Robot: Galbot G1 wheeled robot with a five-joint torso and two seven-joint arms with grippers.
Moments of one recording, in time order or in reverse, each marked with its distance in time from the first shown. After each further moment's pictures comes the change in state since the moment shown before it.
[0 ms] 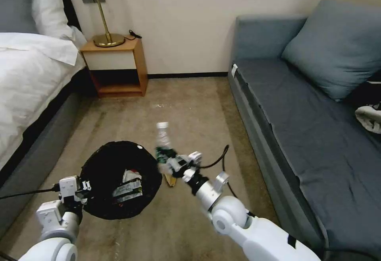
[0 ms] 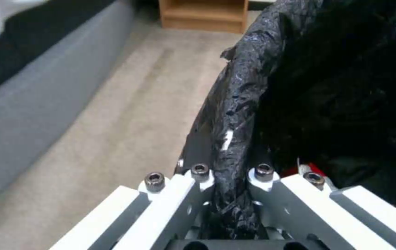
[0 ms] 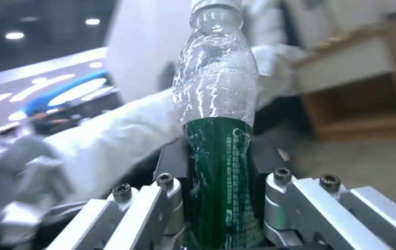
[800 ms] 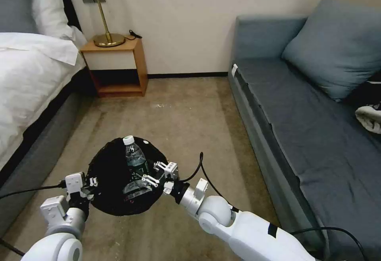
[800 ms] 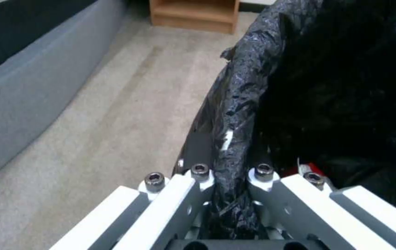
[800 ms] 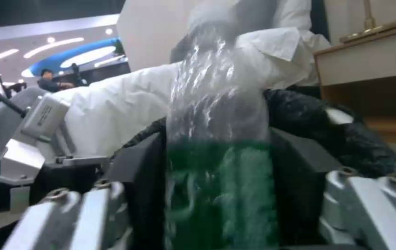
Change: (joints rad) left arm -0.026 -0.024 0.014 -0.006 0.003 0.022 0.010; right arm 0.064 0.018 -0.084 -0.042 -0.104 -0.023 0.045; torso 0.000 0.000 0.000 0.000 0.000
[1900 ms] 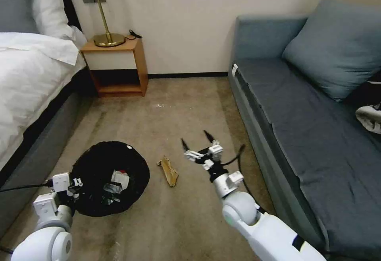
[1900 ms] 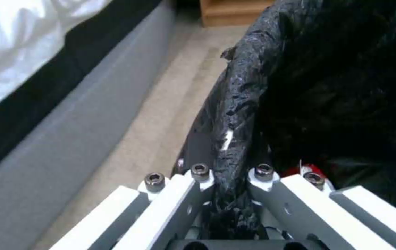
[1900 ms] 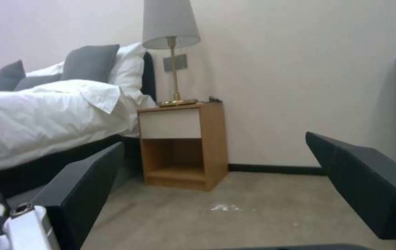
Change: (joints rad) left arm -0.055 0.117 -0.064 0.165 0.082 -0.058 -0.047; right arm -0.267 -0.042 0.453 0.043 -0.334 0.124 0.239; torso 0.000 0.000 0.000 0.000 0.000
